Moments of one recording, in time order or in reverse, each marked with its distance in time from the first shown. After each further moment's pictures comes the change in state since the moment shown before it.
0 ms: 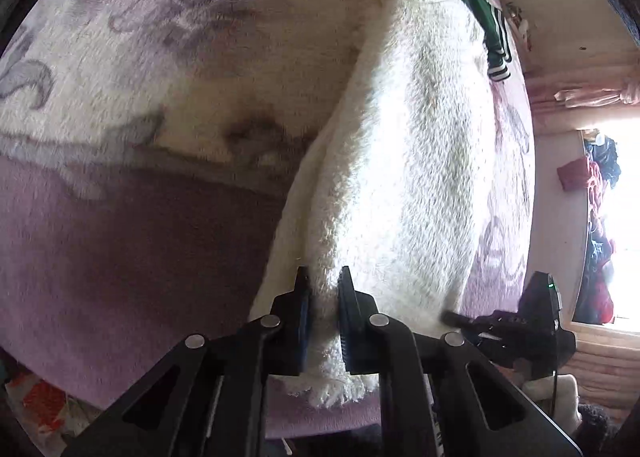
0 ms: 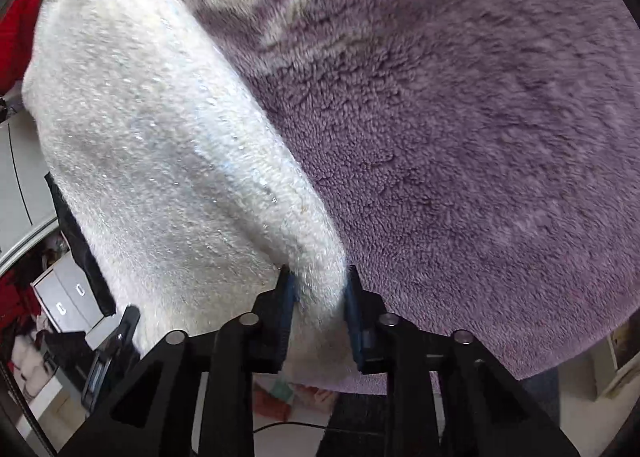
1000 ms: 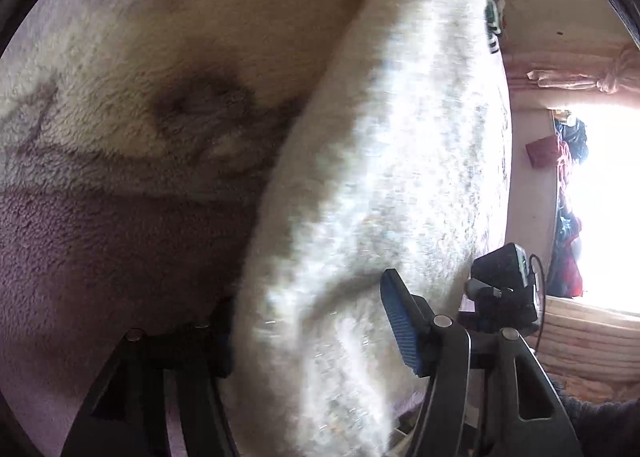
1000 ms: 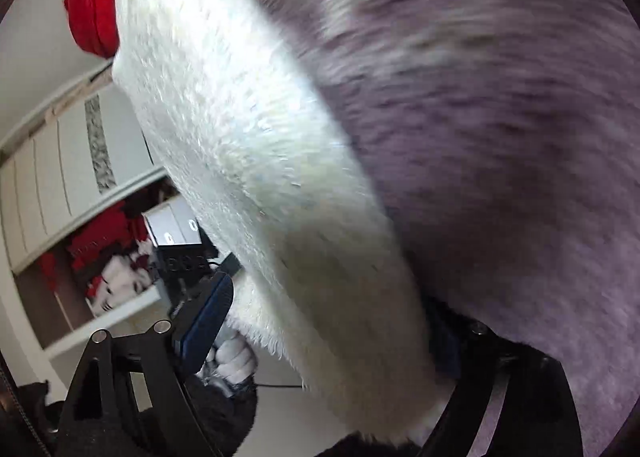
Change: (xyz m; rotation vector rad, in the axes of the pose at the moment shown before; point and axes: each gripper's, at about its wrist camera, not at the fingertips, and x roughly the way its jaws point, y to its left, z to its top) left arm 0.082 -0.021 0.018 0.058 0.094 -0.154; right arm 0.033 -0.002 0.052 -0.216 0.169 0.520
